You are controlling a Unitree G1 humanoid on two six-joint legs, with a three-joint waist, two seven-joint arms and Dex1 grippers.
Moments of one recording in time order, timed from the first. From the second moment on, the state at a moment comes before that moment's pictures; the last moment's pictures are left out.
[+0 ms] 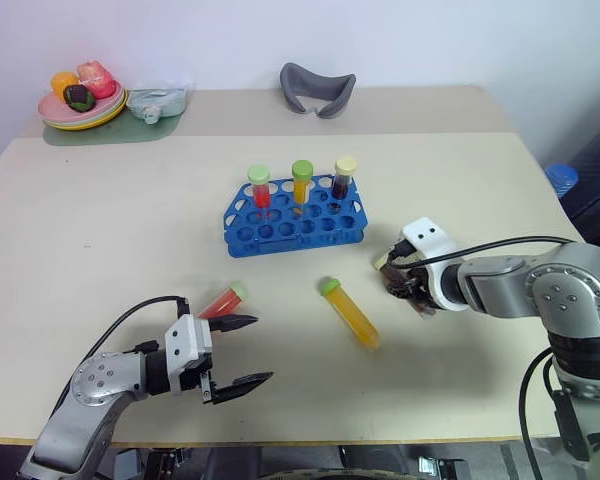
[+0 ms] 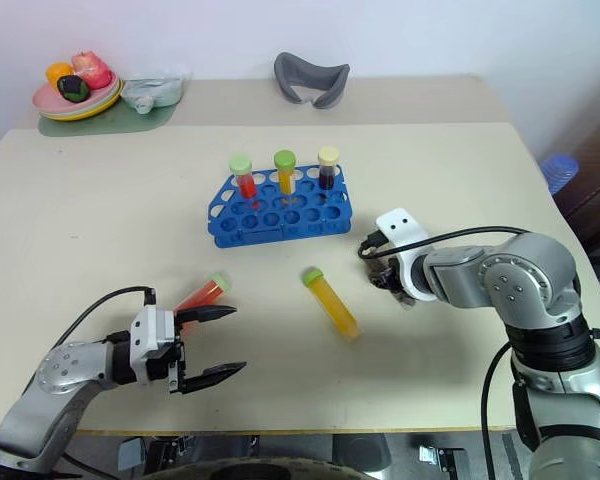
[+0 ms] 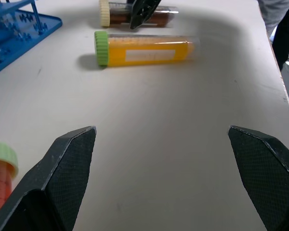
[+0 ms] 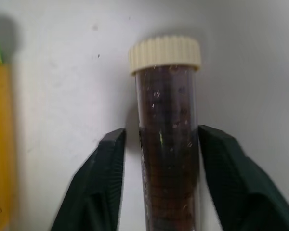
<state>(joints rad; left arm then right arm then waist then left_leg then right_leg) 0.24 0.66 -0.02 -0.37 -0.40 0.05 -1.05 -0.56 -0.75 0.04 -0.39 1.08 1.61 -0.16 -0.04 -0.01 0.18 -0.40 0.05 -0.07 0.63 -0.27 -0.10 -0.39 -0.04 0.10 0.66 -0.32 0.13</state>
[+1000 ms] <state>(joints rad) 0.08 0.59 0.12 -0.40 -0.55 0.22 -0.84 -0.53 -0.54 0.04 -0.55 0.74 0.95 0.12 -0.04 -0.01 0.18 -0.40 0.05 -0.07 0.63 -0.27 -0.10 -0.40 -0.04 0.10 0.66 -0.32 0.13</state>
